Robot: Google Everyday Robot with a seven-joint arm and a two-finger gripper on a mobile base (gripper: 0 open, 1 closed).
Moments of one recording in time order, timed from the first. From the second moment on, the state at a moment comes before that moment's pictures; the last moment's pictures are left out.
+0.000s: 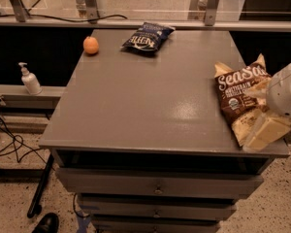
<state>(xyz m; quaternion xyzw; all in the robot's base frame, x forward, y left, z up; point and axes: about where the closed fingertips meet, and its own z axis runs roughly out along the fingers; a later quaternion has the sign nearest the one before) 0.456 -0.243 0.871 -0.60 0.78 -0.01 0.21</state>
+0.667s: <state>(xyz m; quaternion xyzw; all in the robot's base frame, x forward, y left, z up) 0.452 -0.245 0.849 -0.62 0.76 0.00 0.21</state>
